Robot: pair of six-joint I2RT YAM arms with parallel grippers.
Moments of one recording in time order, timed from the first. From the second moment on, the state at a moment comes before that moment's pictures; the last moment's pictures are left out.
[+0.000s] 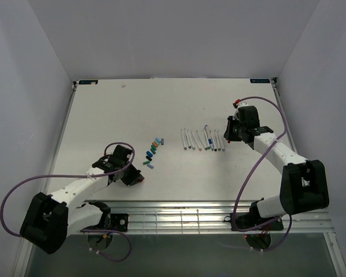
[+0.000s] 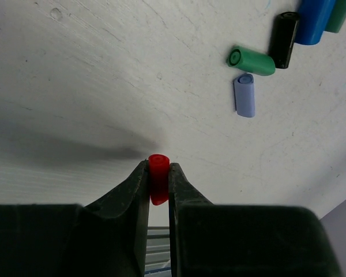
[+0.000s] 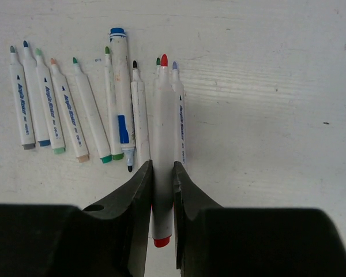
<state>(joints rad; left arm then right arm) -0.47 1.06 0.47 -0.51 0.04 -1.19 0.24 1.38 0.88 -0.28 -0.06 0.21</state>
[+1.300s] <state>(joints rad) -0.48 1.26 0.53 -0.33 0.07 -1.23 0.14 1.58 0.87 -0.12 -0.25 0.22</state>
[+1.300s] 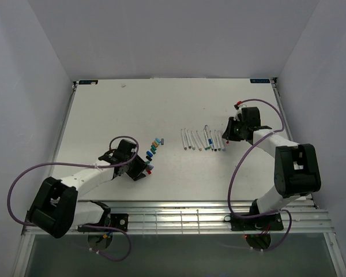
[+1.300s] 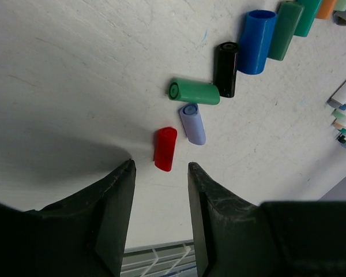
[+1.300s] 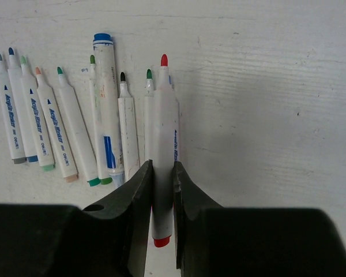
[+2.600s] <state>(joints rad) -0.48 0.92 0.48 -0.26 0.17 -1.09 0.12 1.58 0.80 -0.11 -0.20 0.20</state>
